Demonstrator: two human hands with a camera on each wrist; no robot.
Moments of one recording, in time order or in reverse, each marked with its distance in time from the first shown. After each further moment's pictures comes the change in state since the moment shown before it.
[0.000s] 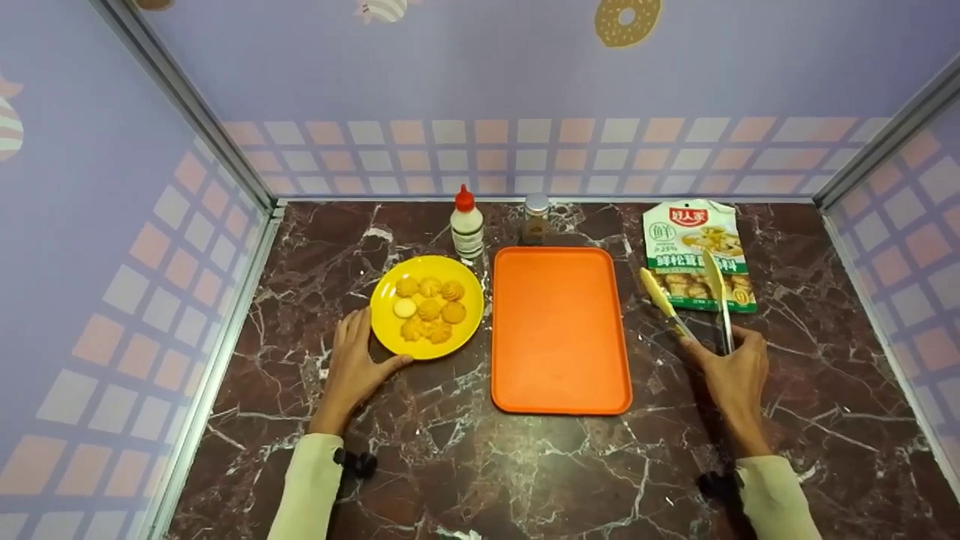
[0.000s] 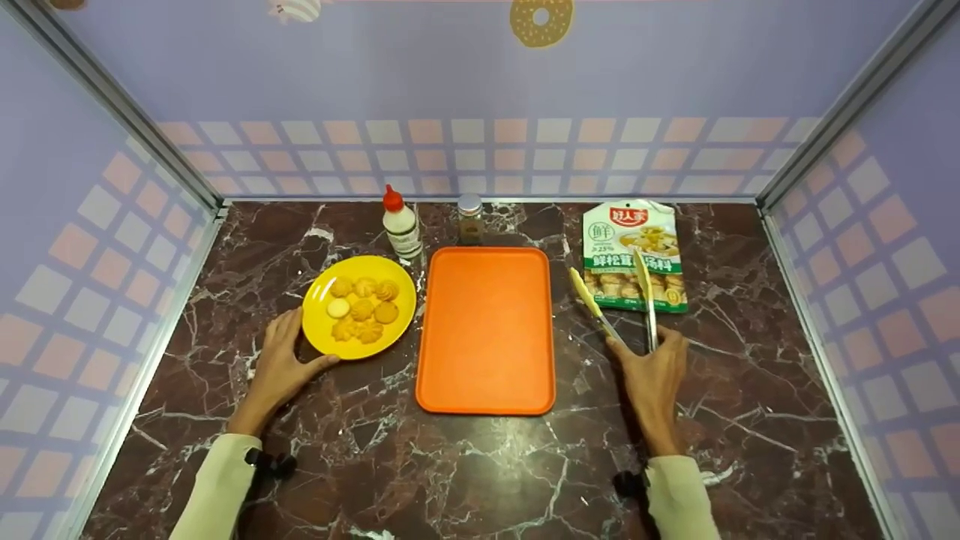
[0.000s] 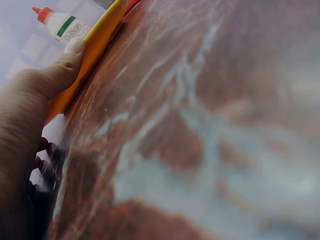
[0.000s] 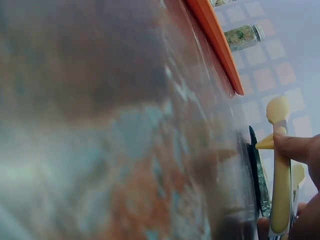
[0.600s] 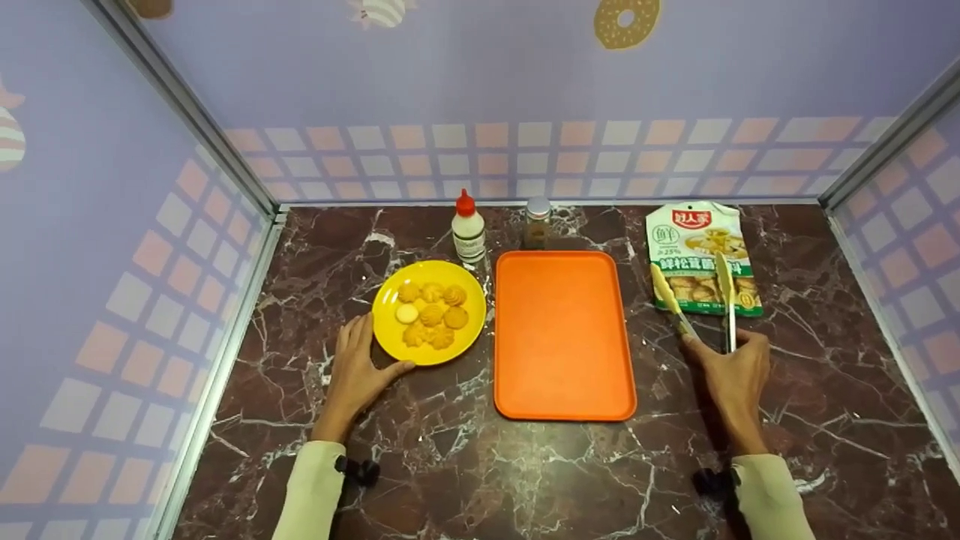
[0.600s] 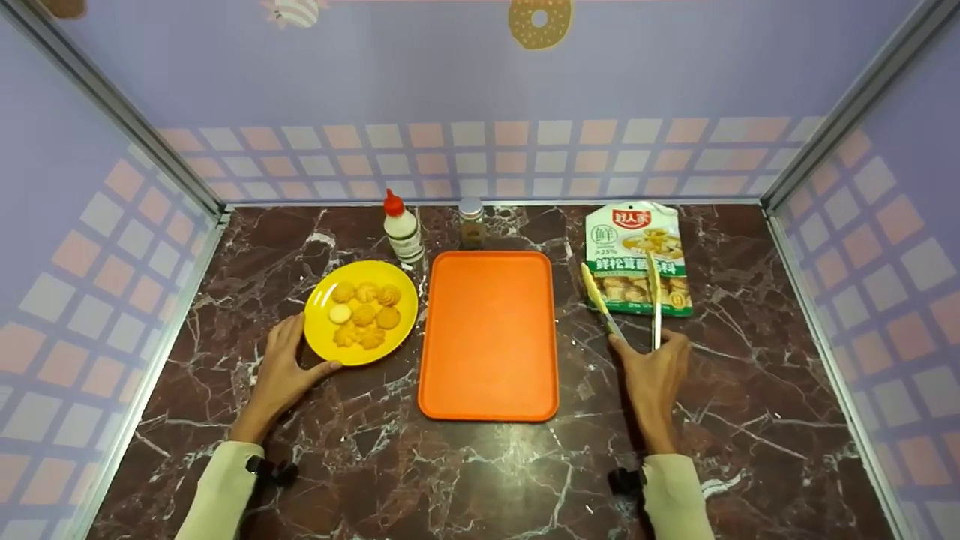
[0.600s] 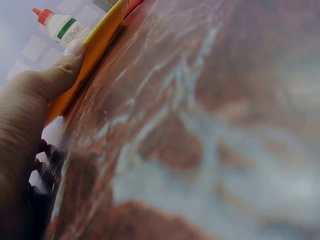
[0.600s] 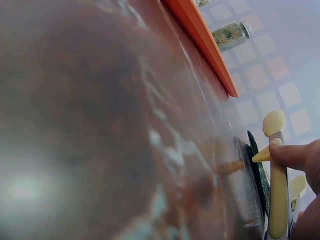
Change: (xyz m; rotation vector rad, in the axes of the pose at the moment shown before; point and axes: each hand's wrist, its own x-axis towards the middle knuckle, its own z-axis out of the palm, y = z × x) left_hand 0.002 0.000 0.002 -0.008 0.007 -0.001; right_hand 0.008 -0.003 0.010 0.030 0.021 0.111
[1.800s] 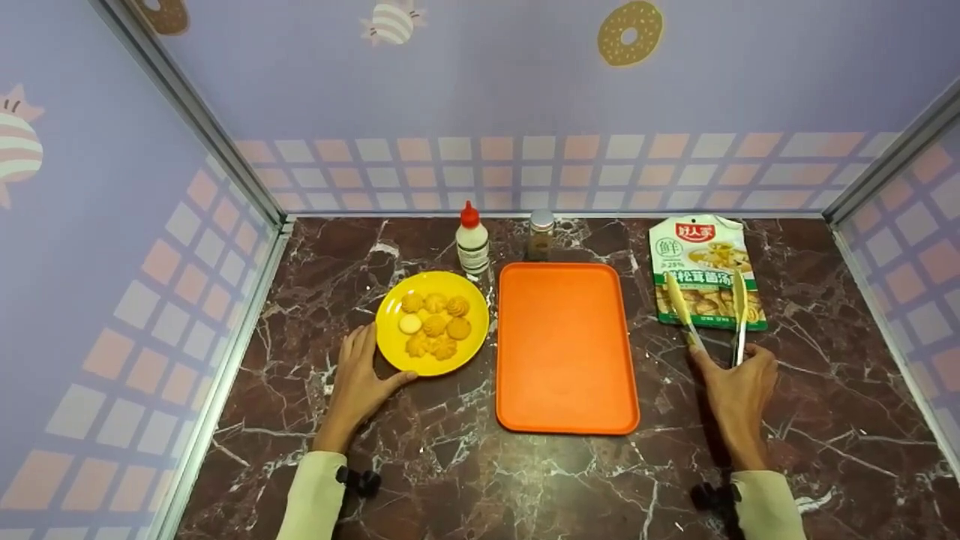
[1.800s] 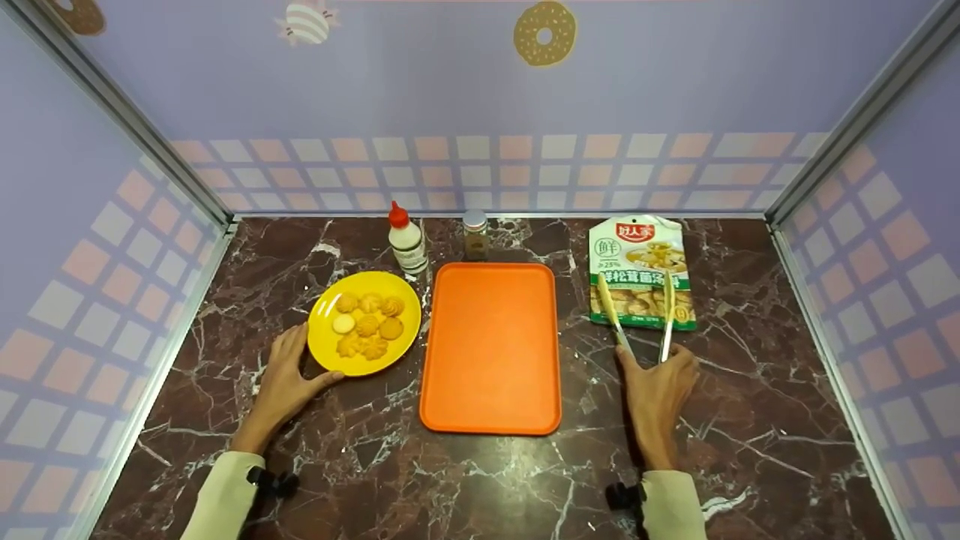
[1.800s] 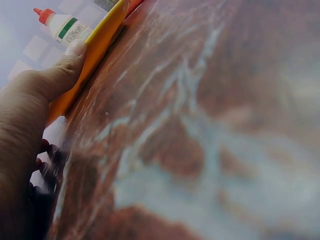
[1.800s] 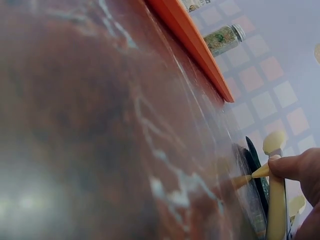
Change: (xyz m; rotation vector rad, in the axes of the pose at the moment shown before) left_hand 0.000 0.002 0.001 0.006 0.013 0.014; right_hand 0.000 0.005 0.004 -0.054 0.037 -0.013
